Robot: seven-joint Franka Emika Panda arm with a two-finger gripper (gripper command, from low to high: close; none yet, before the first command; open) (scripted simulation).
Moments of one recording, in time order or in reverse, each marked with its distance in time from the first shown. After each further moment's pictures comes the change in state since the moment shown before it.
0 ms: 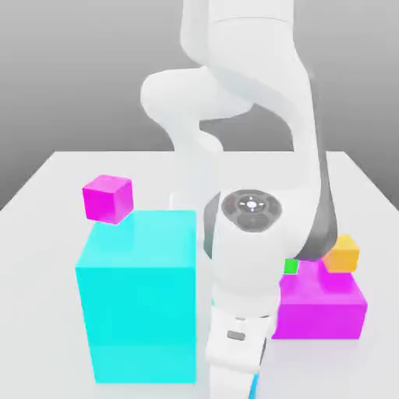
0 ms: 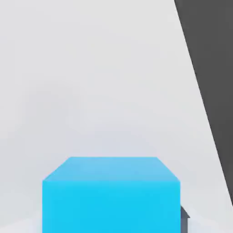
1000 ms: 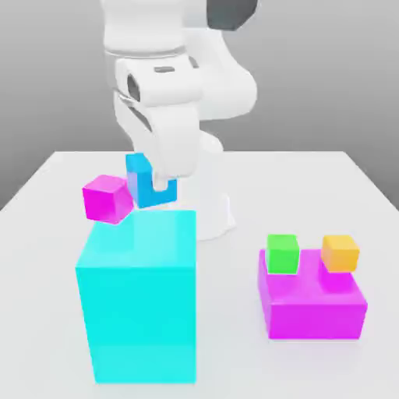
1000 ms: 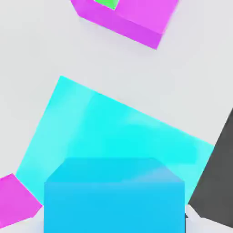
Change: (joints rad) arm -0.118 -0.951 -0.219 -0.065 -0.452 -0.902 -0.791
